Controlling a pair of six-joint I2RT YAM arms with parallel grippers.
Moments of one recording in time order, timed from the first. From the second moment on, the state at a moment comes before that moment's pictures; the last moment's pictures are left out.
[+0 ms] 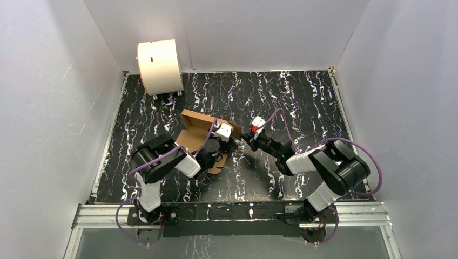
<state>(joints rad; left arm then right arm) -0.87 1.89 0.56 1.09 -0.45 0.05 0.63 1.59 0.38 1.07 -0.31 -0.13</state>
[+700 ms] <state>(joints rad) -0.83 1.85 0.46 1.09 -0.42 -0.09 0.63 1.38 0.36 0.87 -0.32 -0.11</state>
